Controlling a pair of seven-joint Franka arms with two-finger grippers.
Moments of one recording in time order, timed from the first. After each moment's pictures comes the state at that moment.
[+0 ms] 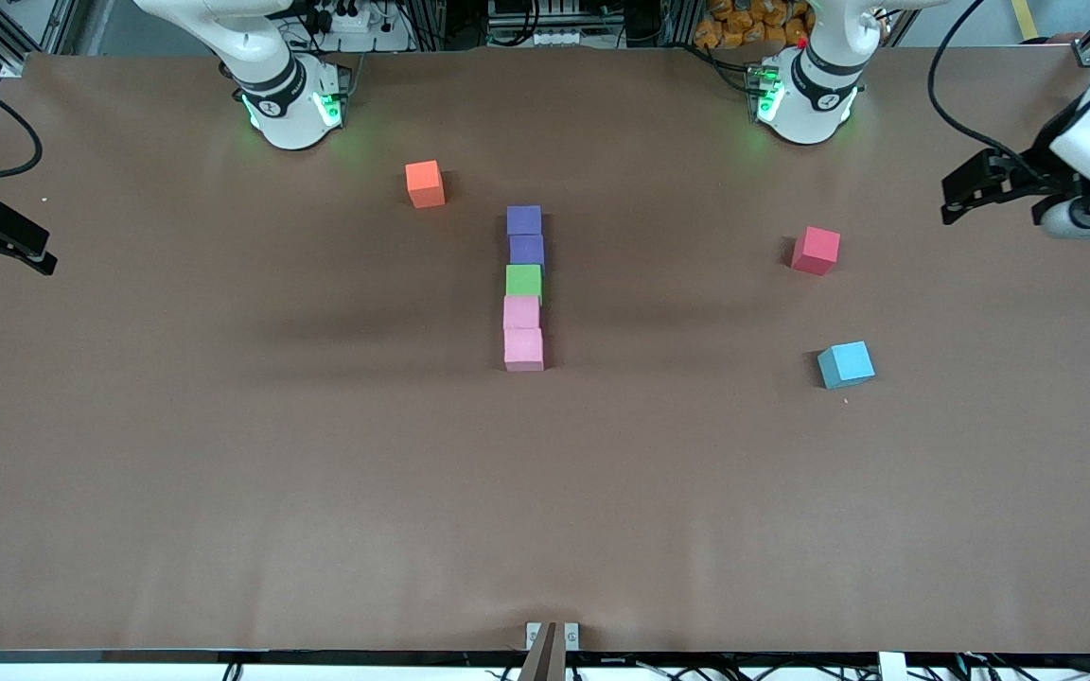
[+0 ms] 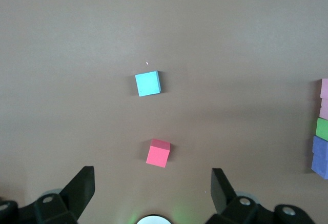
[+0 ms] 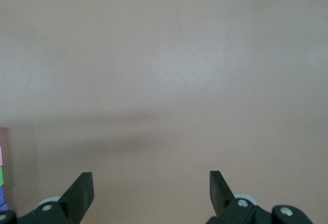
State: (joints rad) left arm -0.05 0.00 -0.10 -1.50 0.01 1.44 -0.11; right arm 0.04 0.01 -0.09 -1.53 -0.03 1.60 -0.01
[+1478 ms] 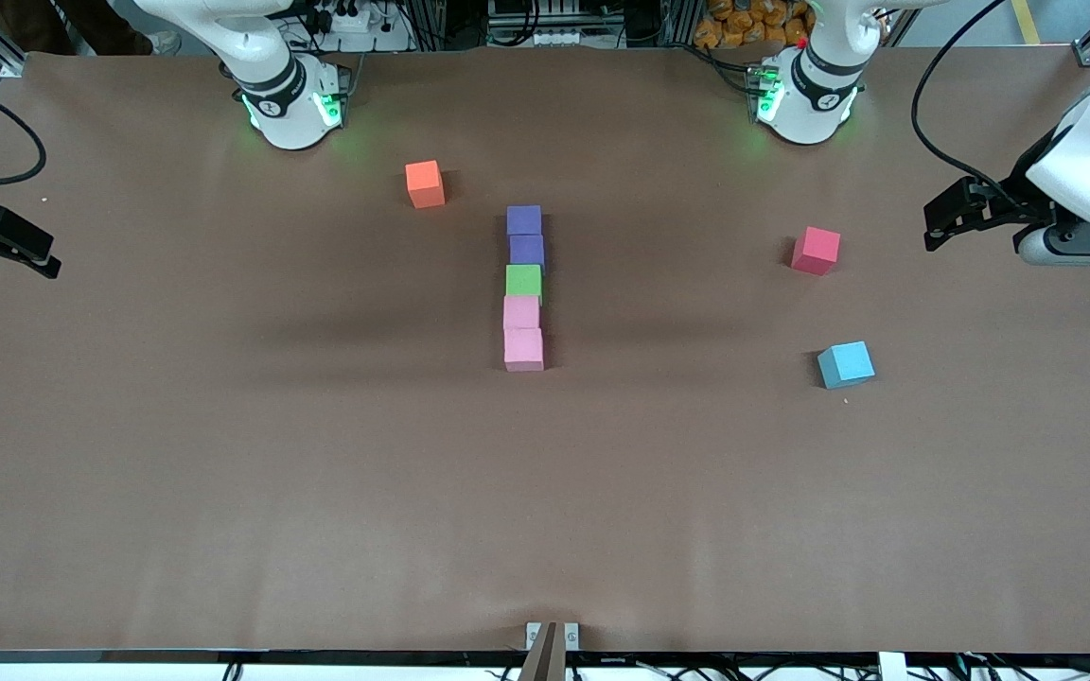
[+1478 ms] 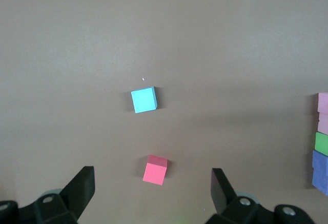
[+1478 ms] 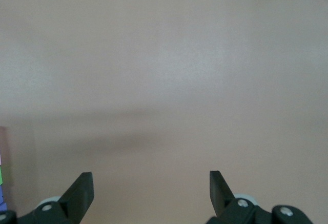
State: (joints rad) left arm -0.03 0.02 -0.12 -1.52 0.01 1.53 -0.11; right arm 0.04 0.02 -0.09 -1.53 -0.03 1.59 -0.01
